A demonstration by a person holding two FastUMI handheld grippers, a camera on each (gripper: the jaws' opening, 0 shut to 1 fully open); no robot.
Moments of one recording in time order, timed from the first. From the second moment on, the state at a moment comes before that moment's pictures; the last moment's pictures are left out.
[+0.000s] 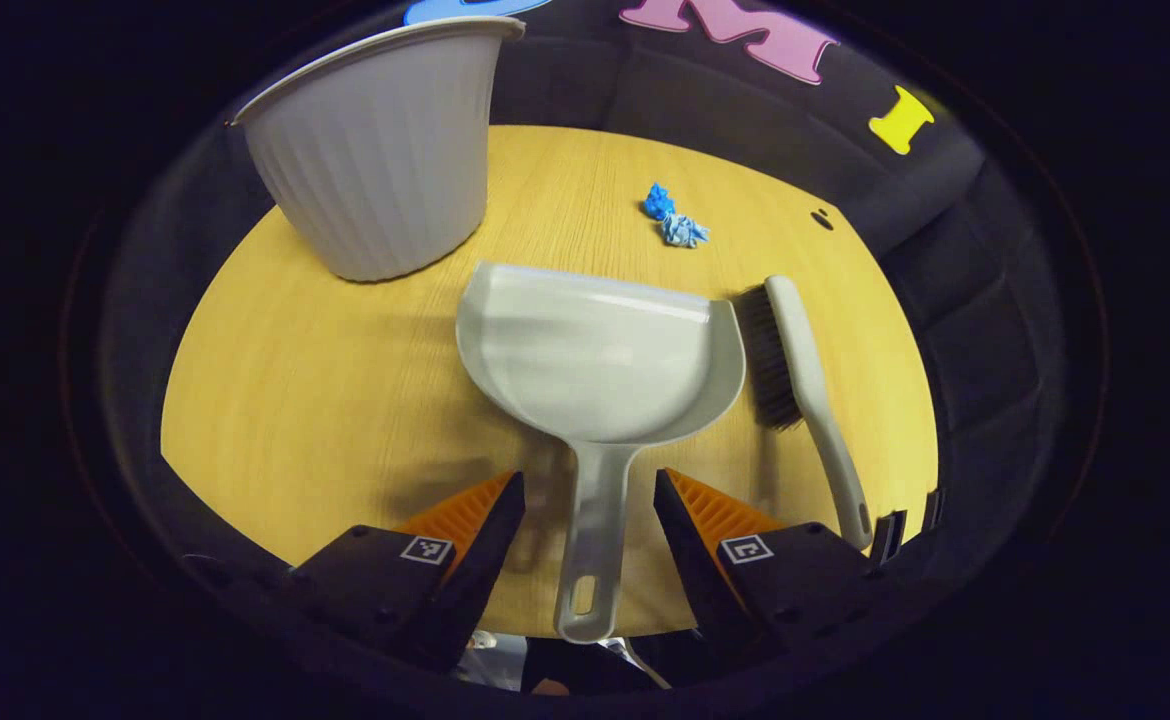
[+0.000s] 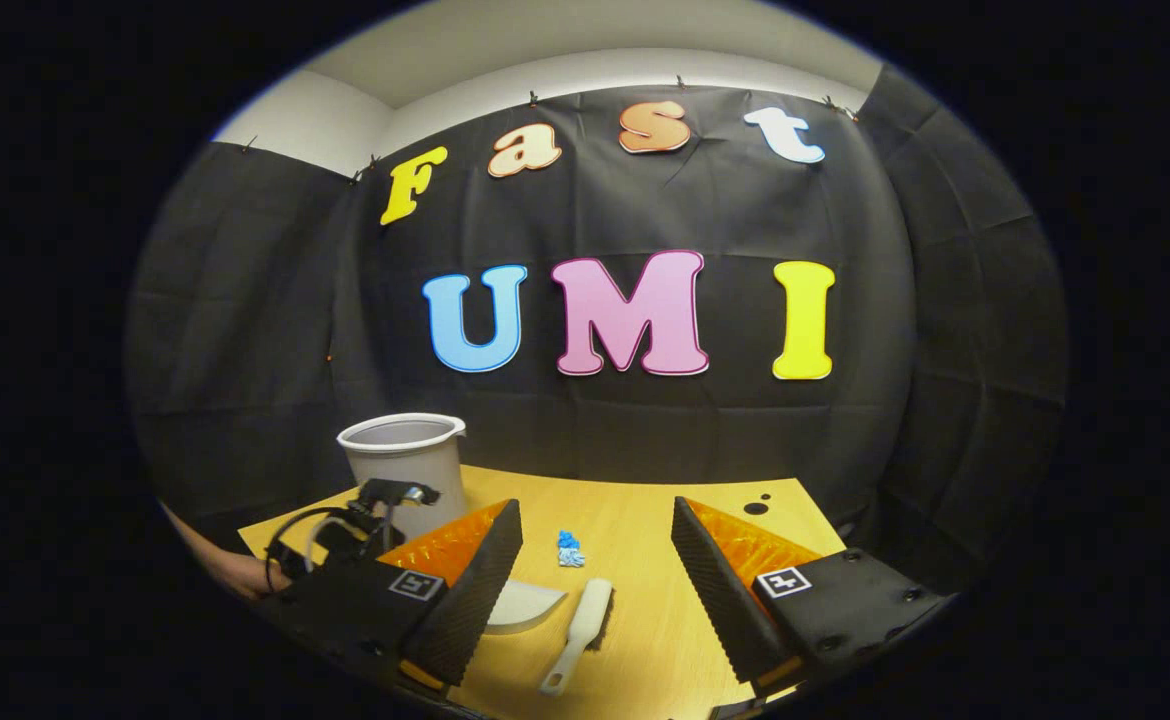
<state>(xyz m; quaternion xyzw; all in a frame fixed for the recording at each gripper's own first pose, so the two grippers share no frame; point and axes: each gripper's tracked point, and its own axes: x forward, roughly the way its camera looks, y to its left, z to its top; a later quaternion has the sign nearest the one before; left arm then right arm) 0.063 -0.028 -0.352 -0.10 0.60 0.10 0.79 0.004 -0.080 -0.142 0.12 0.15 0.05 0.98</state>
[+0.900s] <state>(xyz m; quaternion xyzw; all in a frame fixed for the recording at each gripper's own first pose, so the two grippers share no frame) 0.080 -0.017 -0.378 -0.07 0.68 0.06 0.73 0.013 -0.025 -0.258 0.15 0.41 0.06 0.90</state>
